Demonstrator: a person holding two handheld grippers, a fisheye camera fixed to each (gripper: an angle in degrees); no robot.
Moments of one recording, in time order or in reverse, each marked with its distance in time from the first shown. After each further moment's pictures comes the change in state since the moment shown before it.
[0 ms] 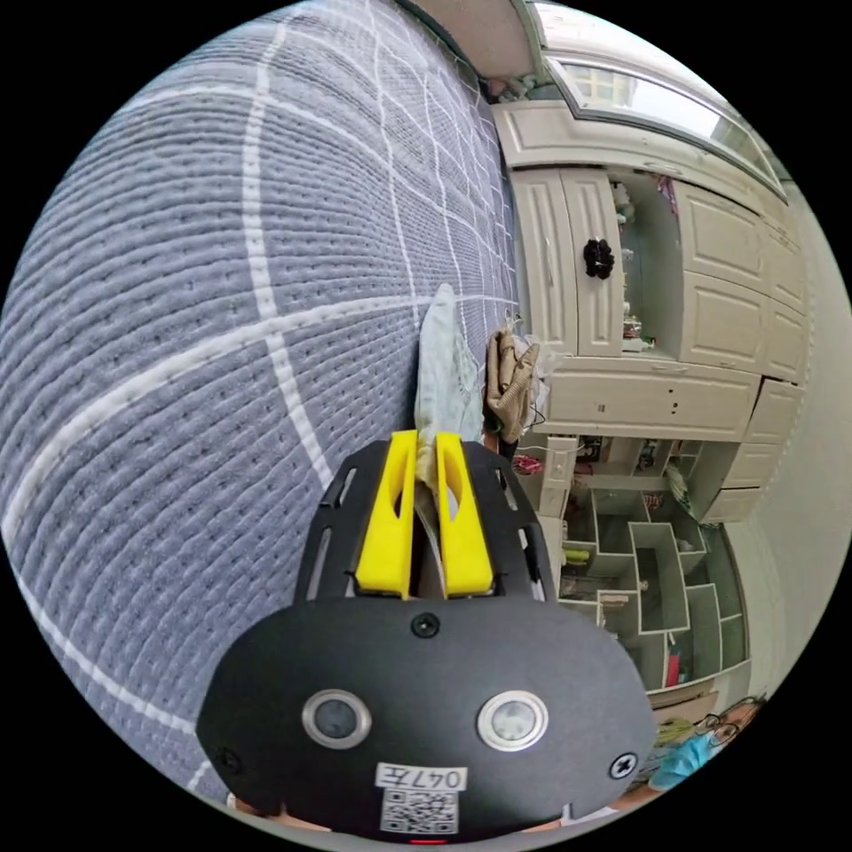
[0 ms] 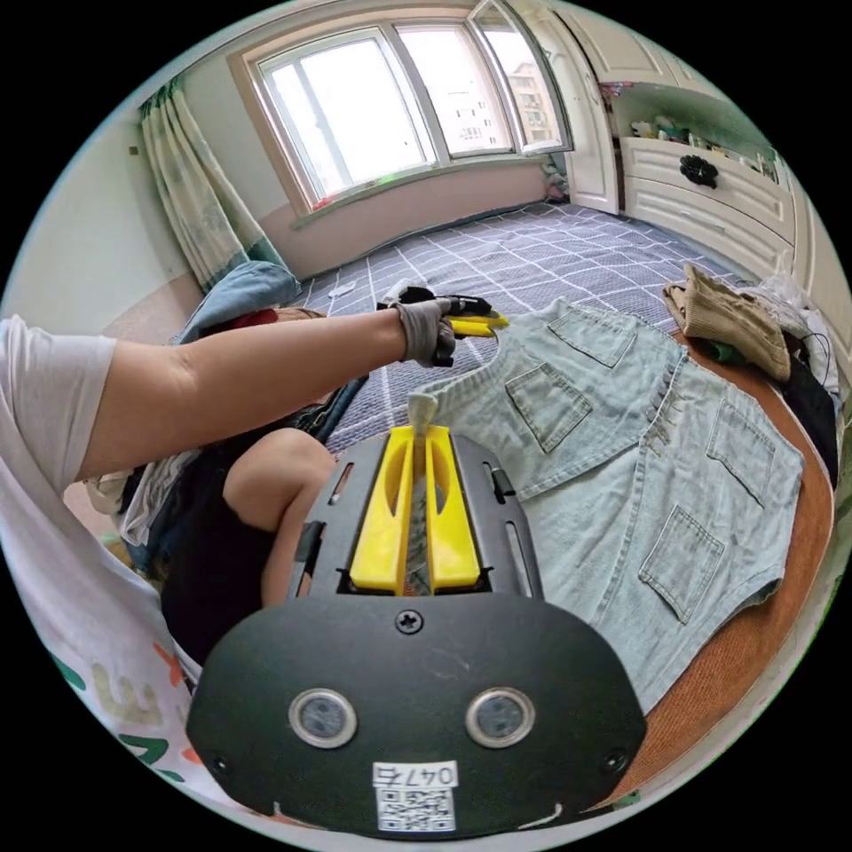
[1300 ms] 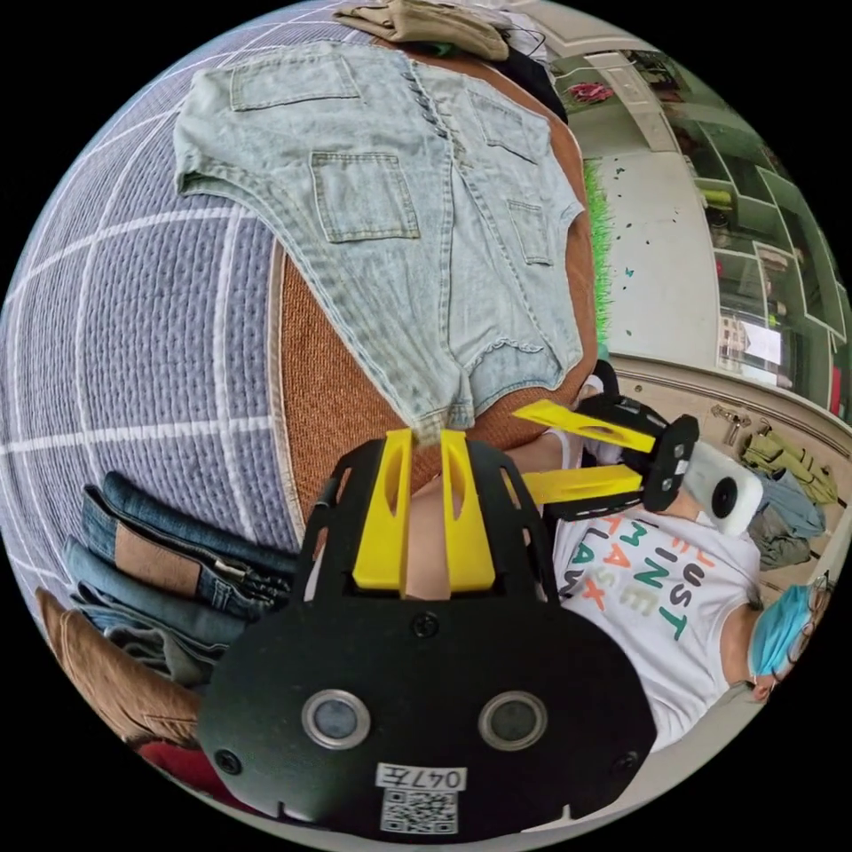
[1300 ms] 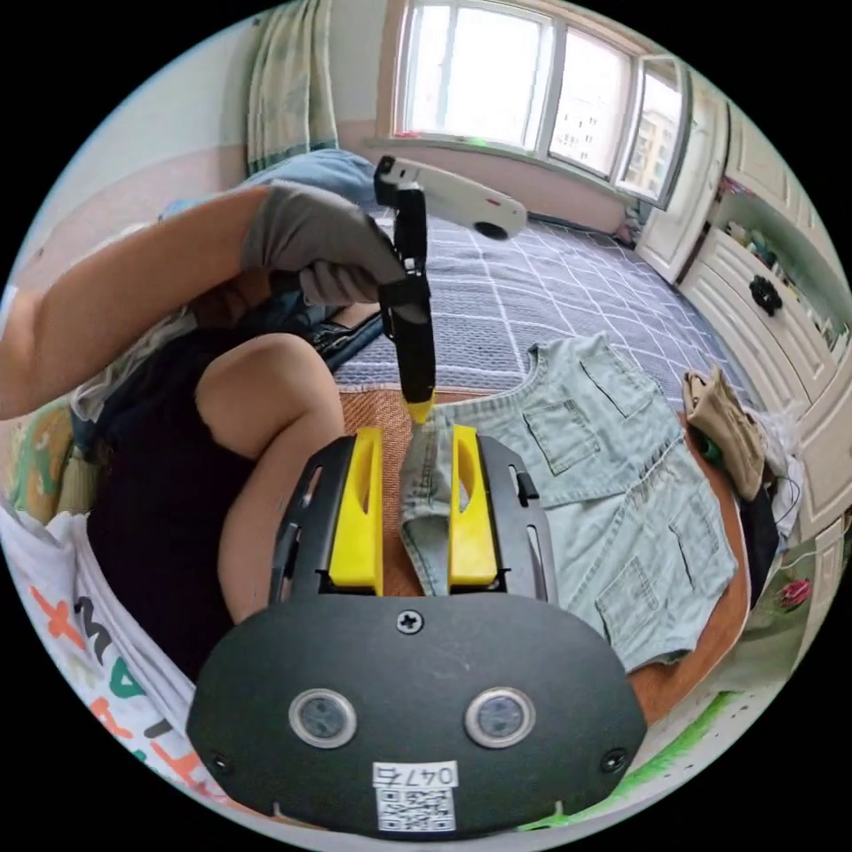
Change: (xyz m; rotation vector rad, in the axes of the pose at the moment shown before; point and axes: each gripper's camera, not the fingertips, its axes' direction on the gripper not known) left arm 0.191 0.259 0.151 -0.981 -0.579 0.559; right arm -0.097 -0.028 0.048 -0.126 0.154 -0.363
